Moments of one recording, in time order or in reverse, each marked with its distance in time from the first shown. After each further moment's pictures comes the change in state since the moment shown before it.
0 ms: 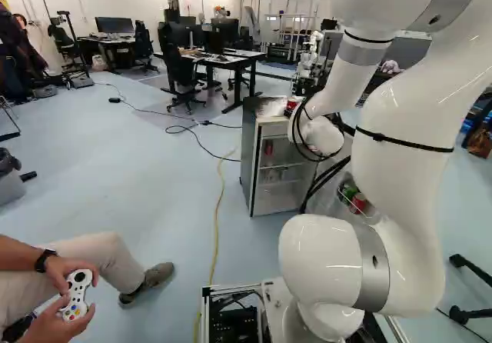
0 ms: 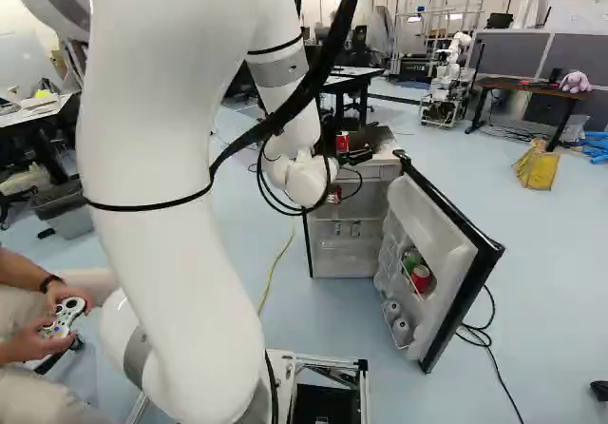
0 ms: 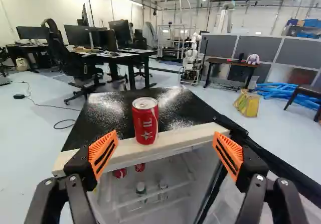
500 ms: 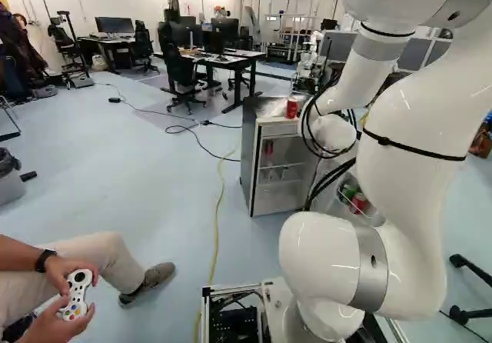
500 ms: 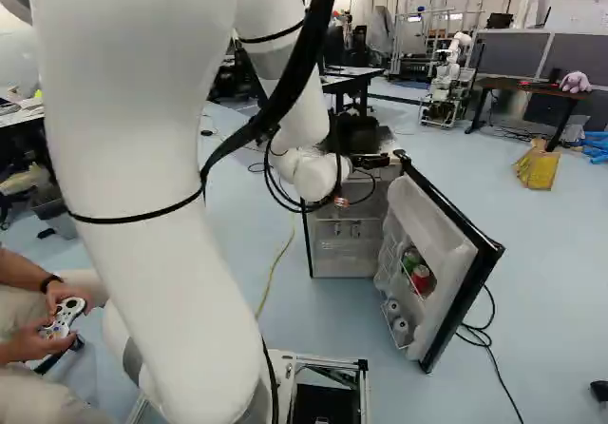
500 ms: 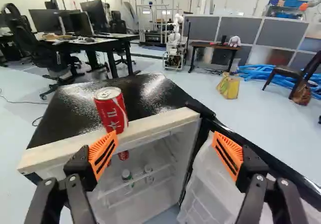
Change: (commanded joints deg) arm -4.6 3.0 -0.2 2.3 -9.3 0.0
